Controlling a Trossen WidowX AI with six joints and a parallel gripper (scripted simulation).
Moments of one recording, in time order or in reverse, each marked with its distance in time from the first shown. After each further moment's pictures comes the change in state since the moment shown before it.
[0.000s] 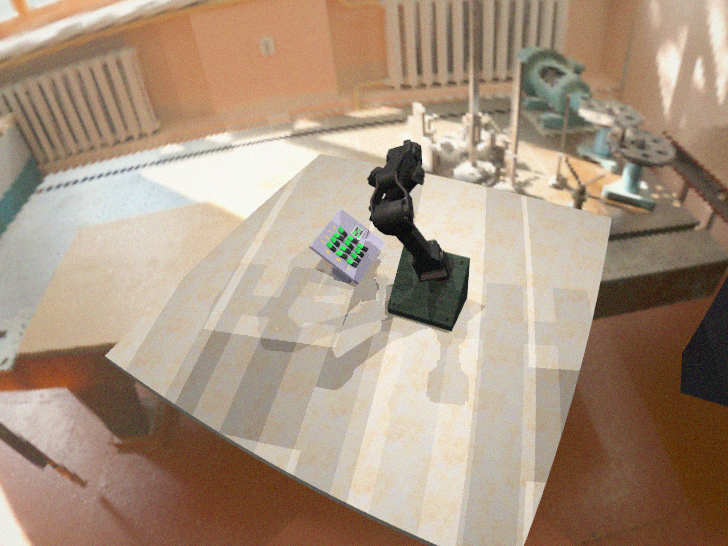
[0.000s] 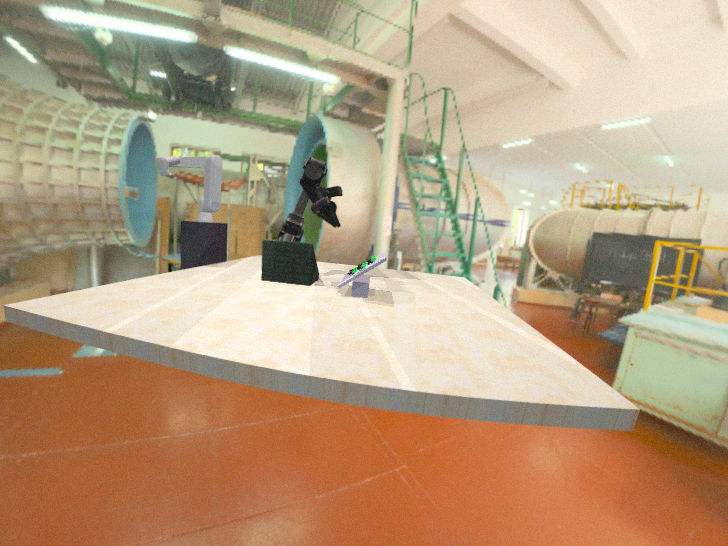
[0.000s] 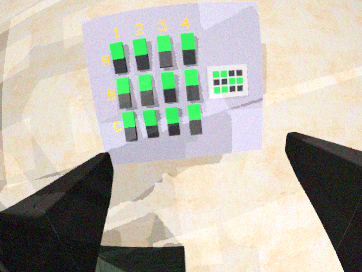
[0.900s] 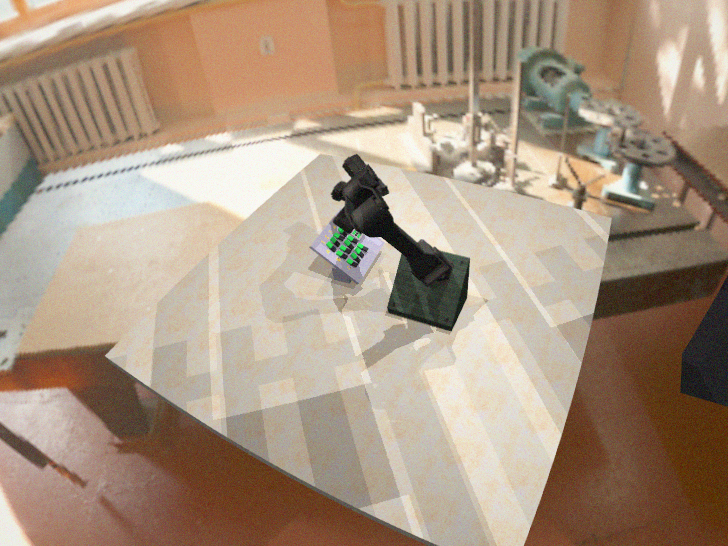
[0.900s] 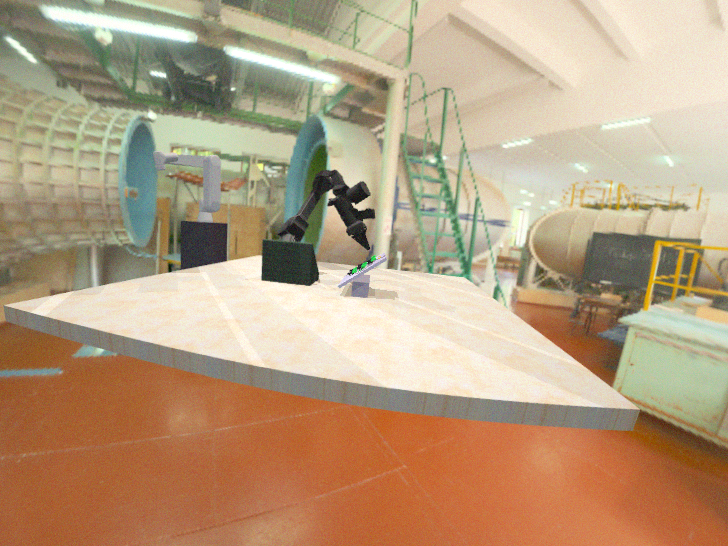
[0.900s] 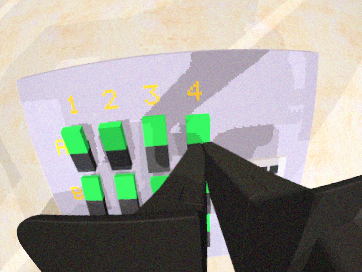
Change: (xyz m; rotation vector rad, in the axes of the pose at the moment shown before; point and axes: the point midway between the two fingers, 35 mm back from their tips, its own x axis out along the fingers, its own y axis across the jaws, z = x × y) arm 0.127 -0.004 0.053 -0.032 0.041 -0.010
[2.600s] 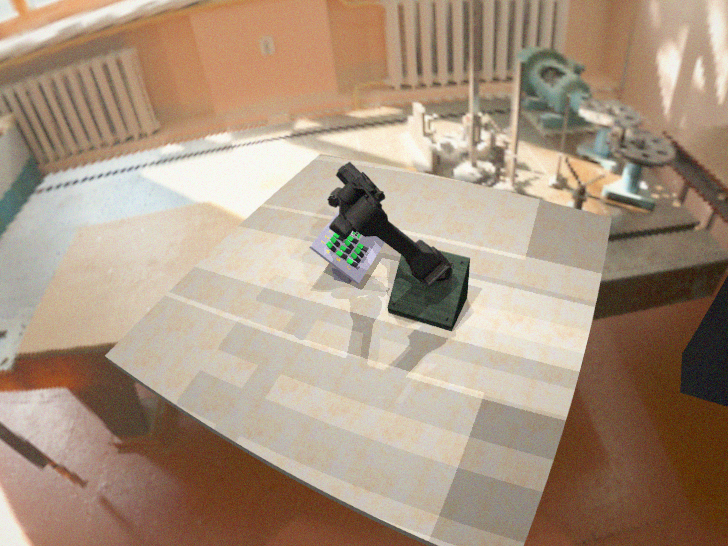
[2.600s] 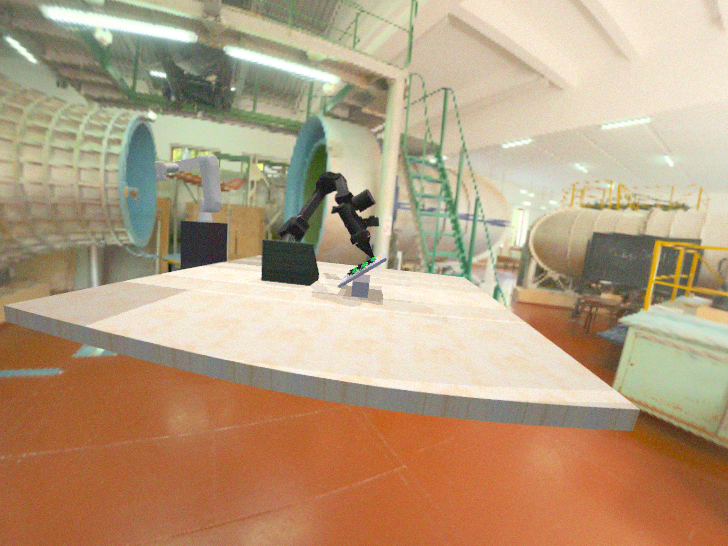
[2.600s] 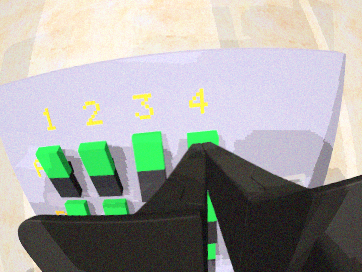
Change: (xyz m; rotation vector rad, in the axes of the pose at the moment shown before) arm 0.030 -0.001 -0.002 0.011 0.005 0.002
